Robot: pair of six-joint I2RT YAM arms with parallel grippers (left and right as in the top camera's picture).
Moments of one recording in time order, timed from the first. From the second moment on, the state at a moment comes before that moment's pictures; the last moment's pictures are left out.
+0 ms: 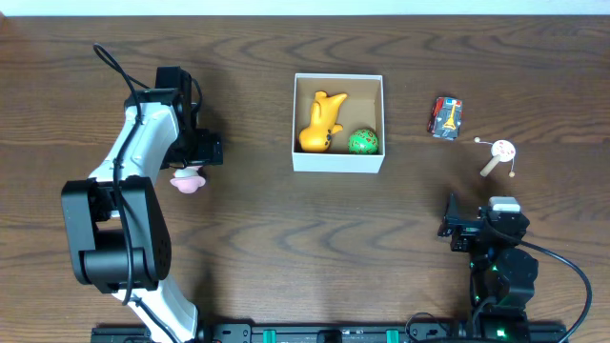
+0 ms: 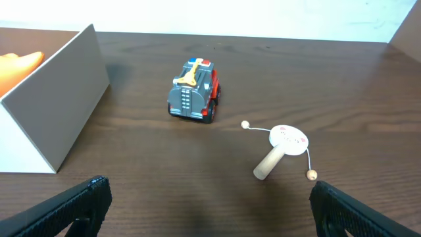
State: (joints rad) left arm 0.03 1.90 1.35 -0.95 -0.09 -0.08; right arm -0.07 0.20 0.01 -0.07 0.00 -0.01
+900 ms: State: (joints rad) left arm 0.03 1.90 1.35 -0.95 -0.09 -0.08; right arm -0.07 0.23 0.02 0.05 0.05 0.05
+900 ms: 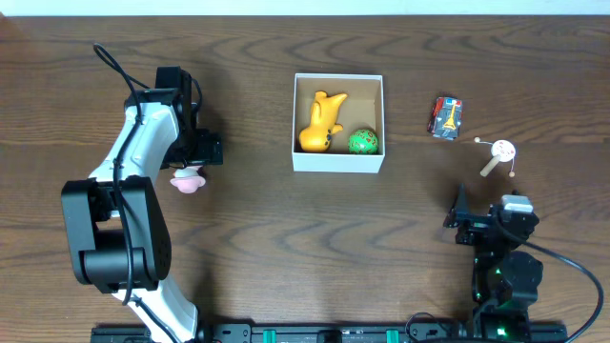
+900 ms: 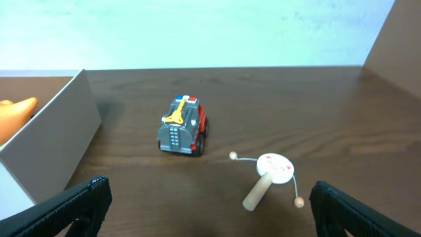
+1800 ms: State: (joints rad) left arm 0.03 1.90 1.35 -0.95 -0.08 -0.08; right arm -0.06 1.49 1.23 -0.30 -0.14 0.14
